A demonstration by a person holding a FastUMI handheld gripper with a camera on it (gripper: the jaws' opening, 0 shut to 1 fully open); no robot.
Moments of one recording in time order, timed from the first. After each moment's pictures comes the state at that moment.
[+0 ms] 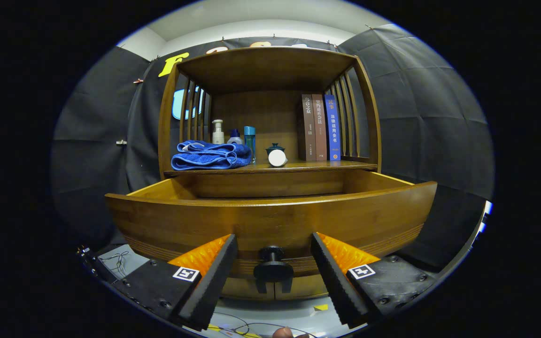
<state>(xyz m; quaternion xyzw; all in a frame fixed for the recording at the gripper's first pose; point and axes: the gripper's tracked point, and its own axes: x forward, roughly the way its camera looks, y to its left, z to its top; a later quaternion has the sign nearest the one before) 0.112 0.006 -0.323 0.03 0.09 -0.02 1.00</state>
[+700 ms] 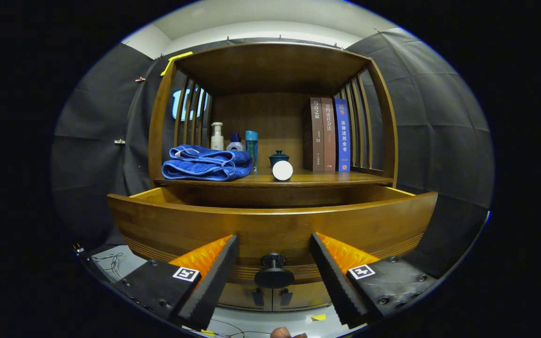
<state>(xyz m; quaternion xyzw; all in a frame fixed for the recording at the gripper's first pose) 0.176 0.004 -0.312 0.02 0.08 -0.02 1.00</state>
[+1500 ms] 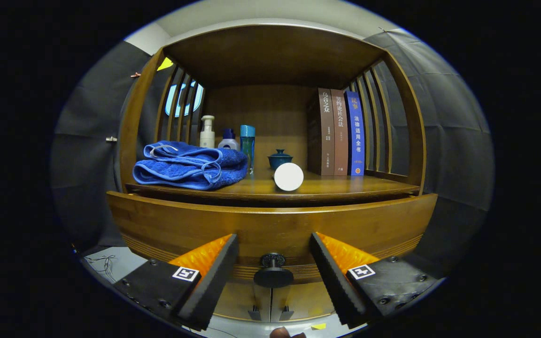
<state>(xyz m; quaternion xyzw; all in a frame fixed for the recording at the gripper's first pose) 0.257 0.003 -0.320 0.01 0.08 -0.02 1.00</state>
